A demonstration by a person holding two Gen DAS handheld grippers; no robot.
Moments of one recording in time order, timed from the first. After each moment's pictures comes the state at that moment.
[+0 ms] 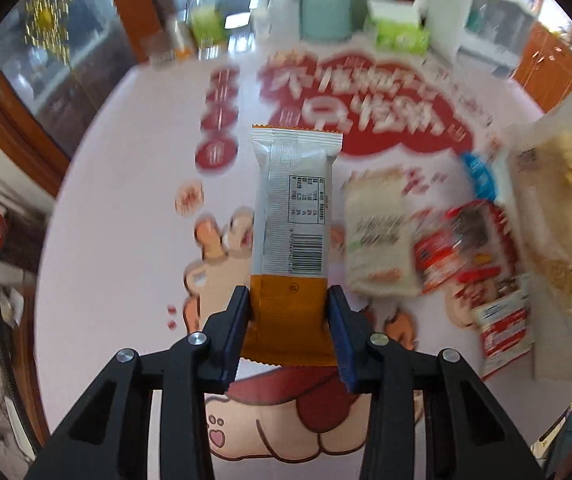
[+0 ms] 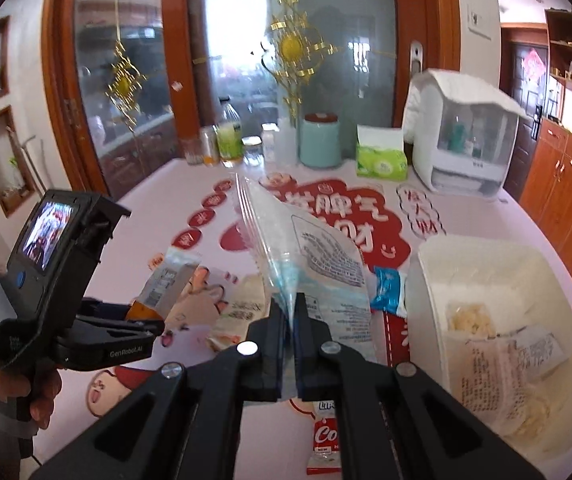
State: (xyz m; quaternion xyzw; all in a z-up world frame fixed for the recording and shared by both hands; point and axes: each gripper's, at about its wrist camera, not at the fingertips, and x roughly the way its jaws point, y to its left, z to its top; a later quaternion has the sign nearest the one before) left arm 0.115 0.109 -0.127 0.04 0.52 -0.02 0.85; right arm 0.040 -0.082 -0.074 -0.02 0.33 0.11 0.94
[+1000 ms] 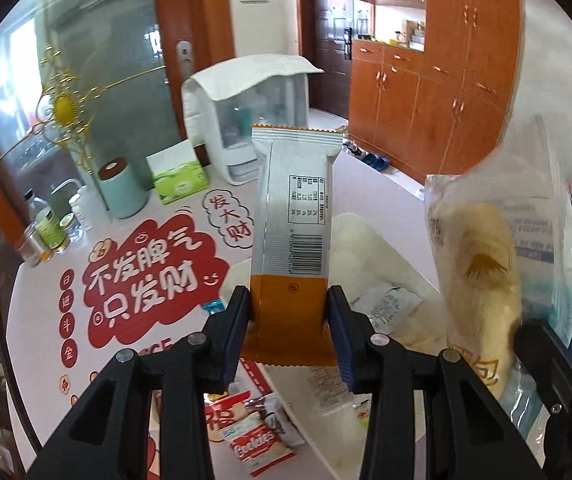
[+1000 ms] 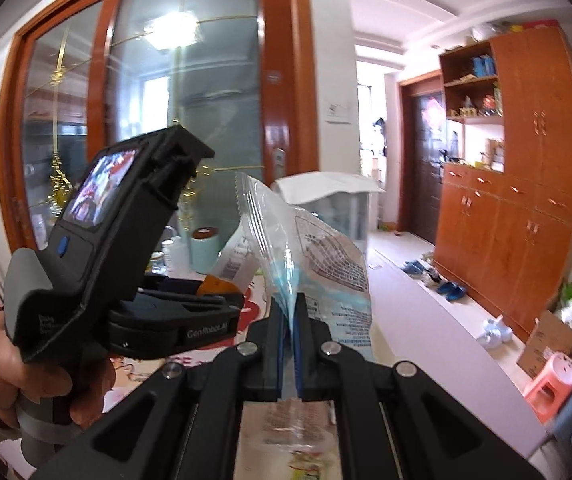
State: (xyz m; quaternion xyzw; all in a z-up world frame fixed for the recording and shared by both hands) left arm 0.073 -0.172 0.006 0.12 0.37 -0.24 0.89; right arm -0.049 -0.253 0.020 0.02 0.19 -0.04 0.98
